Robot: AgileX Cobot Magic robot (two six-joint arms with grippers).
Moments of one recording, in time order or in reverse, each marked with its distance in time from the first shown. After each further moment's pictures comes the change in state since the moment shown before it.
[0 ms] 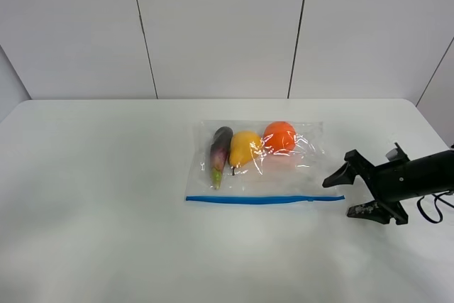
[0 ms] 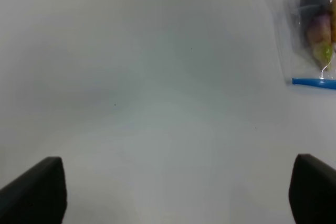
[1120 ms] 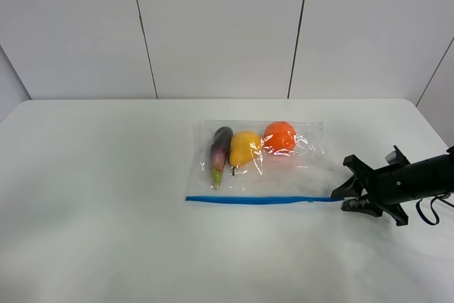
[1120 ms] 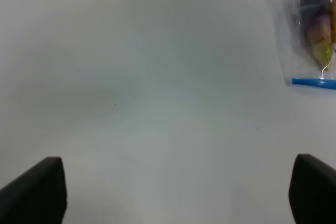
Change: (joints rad) left arm 0.000 0.000 0.000 0.000 0.000 0.000; right arm 0.000 0.035 -0.001 0.052 -0.064 -0.083
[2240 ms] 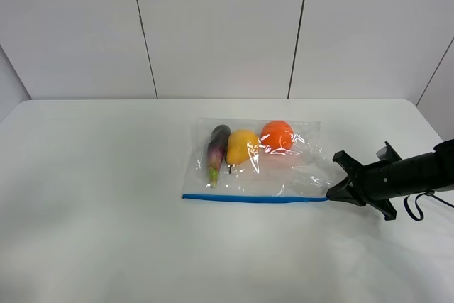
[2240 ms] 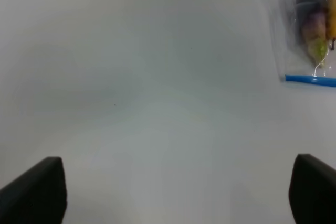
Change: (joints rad) left arm 0.000 0.000 0.000 0.000 0.000 0.000; right arm 0.073 0.003 0.000 0.134 -0.051 -0.064
